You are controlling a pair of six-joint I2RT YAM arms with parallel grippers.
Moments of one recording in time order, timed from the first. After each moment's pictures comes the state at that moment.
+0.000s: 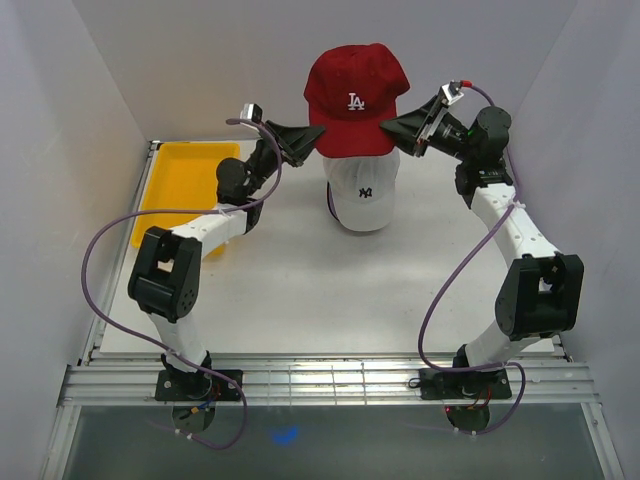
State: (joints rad) left arm -0.38 1.79 1.21 1.24 0.52 -1.73; right arm 0.13 1.59 1.36 0.47 -0.94 1.41
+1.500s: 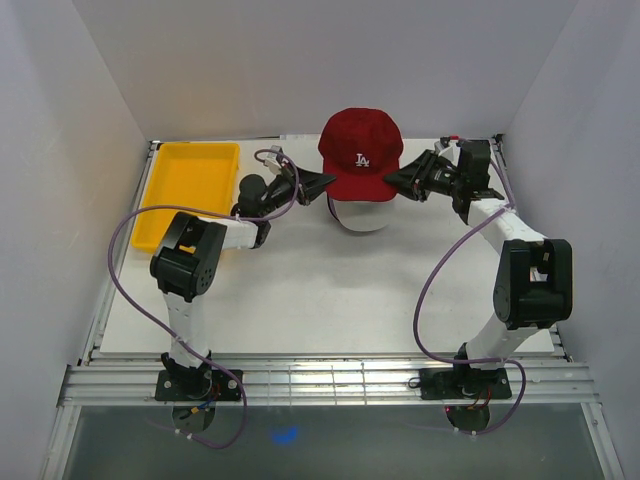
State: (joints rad) left arm -0.39 2.00 1.07 1.14 0.63 -1.66; right arm 0.07 1.67 1.14 0.15 -0.90 1.03
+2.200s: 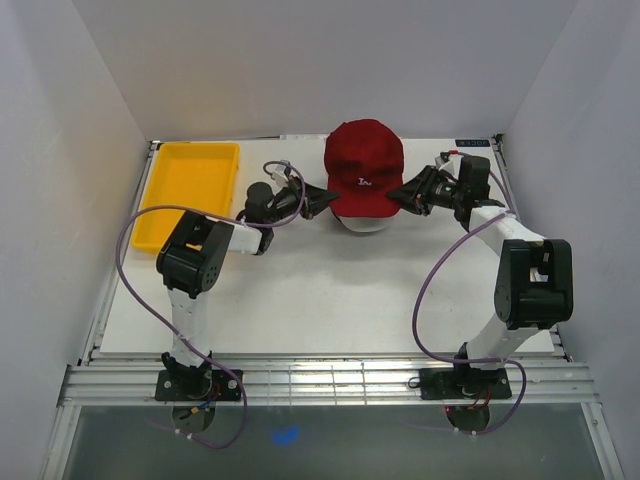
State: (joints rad) left arm -0.41 2.04 1.03 1.10 0.67 -1.61; right arm 0.04 1.66 1.05 0.10 -0.91 0.92
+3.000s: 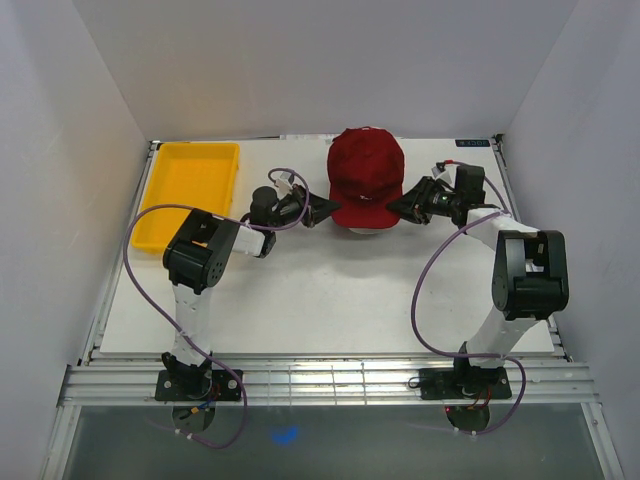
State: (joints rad) left arm -0.42 2.11 1.03 1.04 0.68 -1.53; right arm 0.03 1.73 1.02 0.07 -0.90 0.79
